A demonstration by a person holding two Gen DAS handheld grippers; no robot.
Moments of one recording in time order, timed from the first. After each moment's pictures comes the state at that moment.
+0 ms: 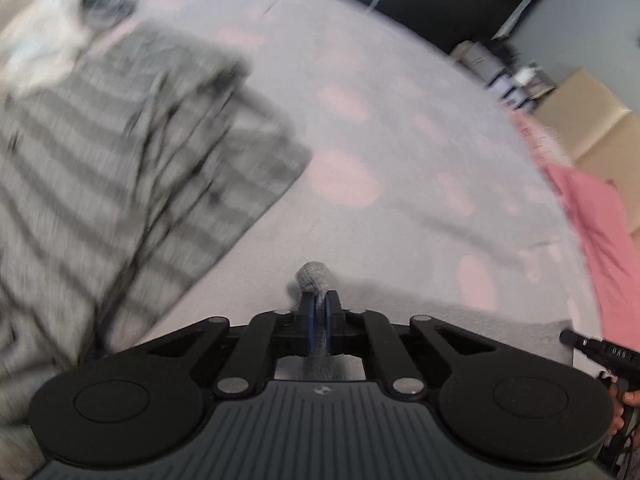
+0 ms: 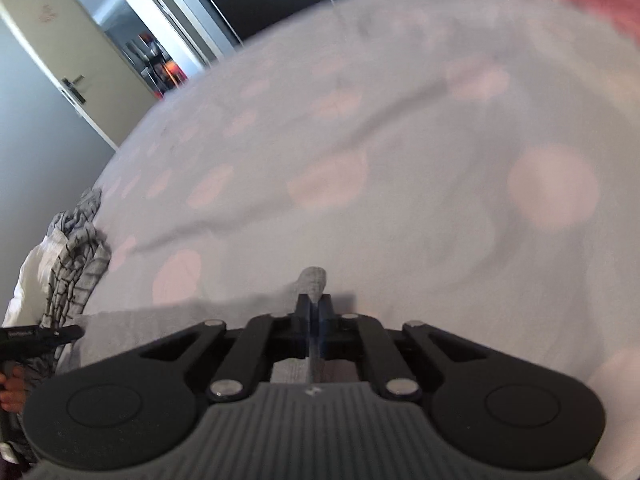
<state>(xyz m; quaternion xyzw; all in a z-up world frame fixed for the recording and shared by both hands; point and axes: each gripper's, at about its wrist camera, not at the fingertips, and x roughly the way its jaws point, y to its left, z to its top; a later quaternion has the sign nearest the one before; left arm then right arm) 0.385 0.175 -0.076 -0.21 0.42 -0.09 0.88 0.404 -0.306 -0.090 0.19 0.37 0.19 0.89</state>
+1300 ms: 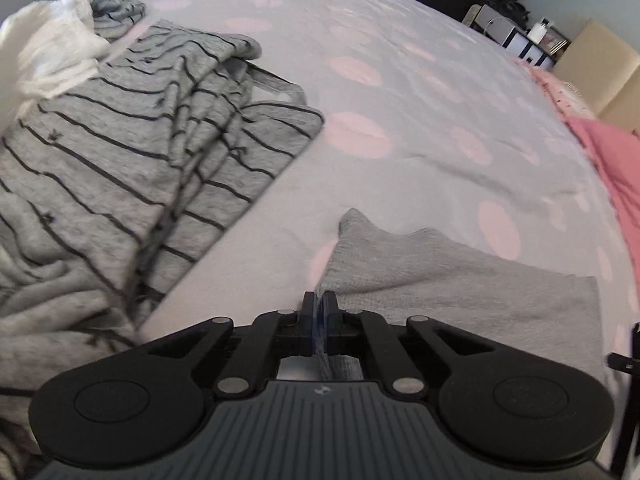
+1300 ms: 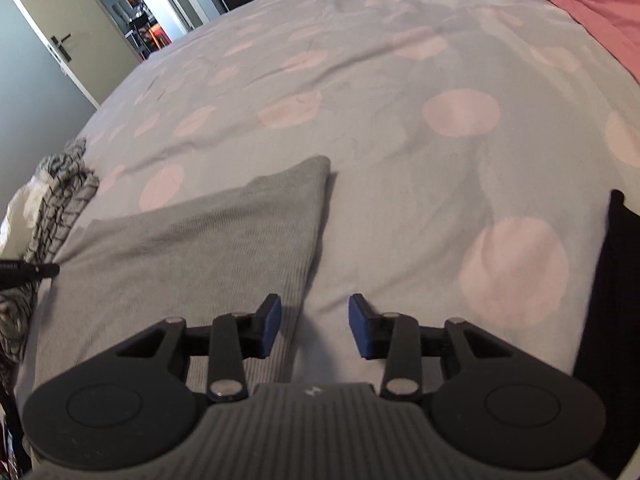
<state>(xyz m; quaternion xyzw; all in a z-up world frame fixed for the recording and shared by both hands) 0.358 0.157 -0.082 -0.13 0.49 -0.02 0.86 0.325 -0.332 -0.103 0.11 0.47 0.14 0.86</state>
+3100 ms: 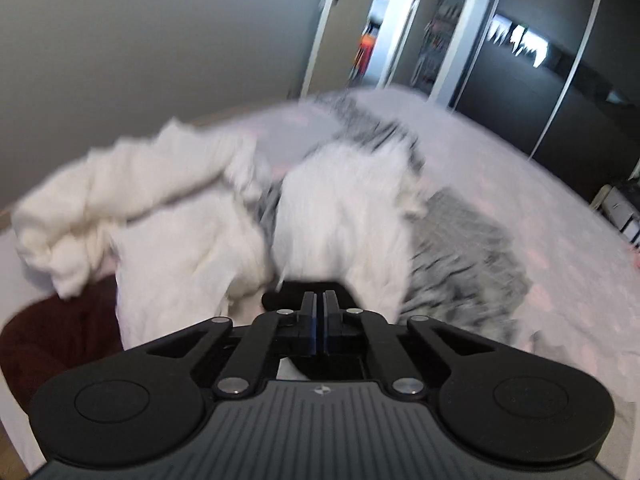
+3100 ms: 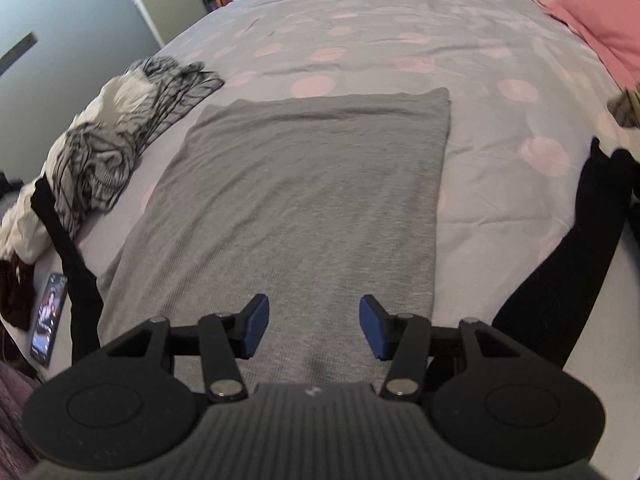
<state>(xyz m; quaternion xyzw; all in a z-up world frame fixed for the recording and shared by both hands) 0.107 0.333 0.045 -0.21 0.30 0.22 0.90 0.119 -0.255 -0.034 0.02 0.48 0.21 0.85</state>
